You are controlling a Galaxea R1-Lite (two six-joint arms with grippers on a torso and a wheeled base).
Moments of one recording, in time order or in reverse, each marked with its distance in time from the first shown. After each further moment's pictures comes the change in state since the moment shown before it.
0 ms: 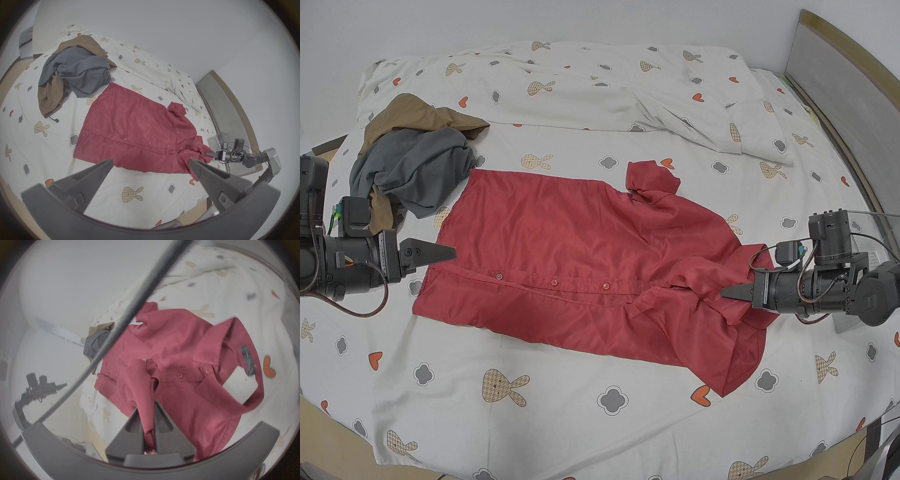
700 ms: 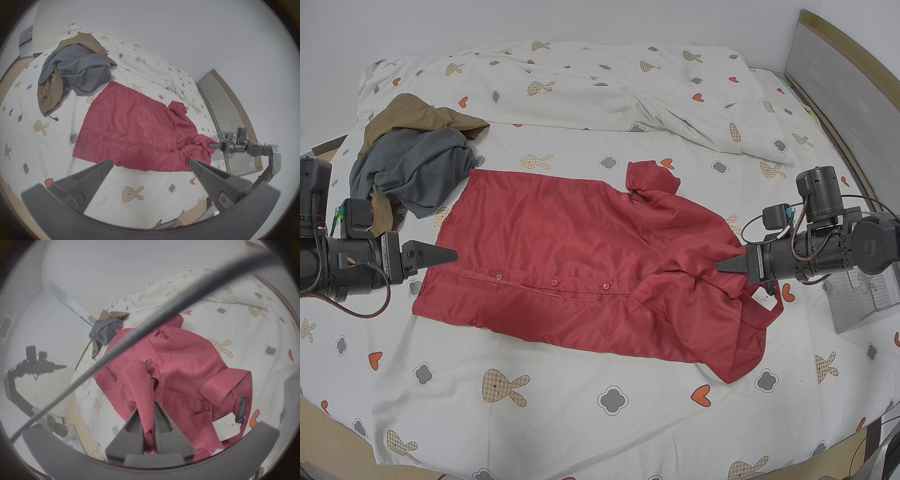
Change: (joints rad) left arm 0.001 0.010 0.003 -0.001 -0.001 0.001; right arm 0.011 0.041 -0.328 0.346 -0.020 -0.323
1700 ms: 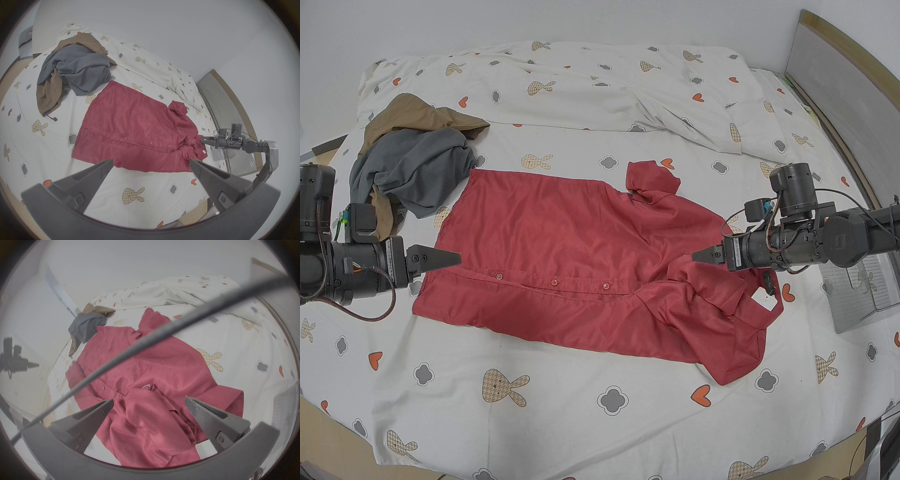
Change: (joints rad) left arm 0.000 0.012 0.034 -0.054 0.000 0.002; right arm 0.025 0.132 -0.124 -0.037 -0.223 -0.002
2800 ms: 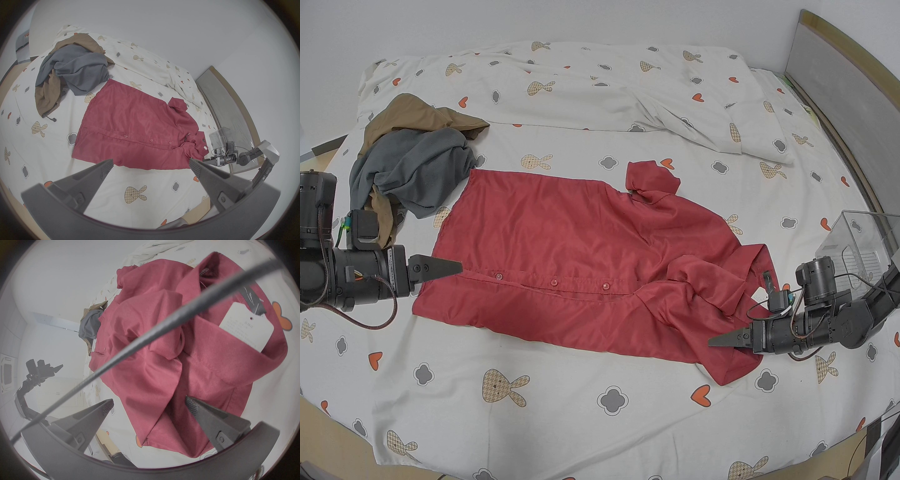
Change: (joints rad) left arm 0.000 -0.002 0.031 -0.016 -0.002 0.037; right arm -0.139 0.001 0.592 -0.378 0.439 0.209
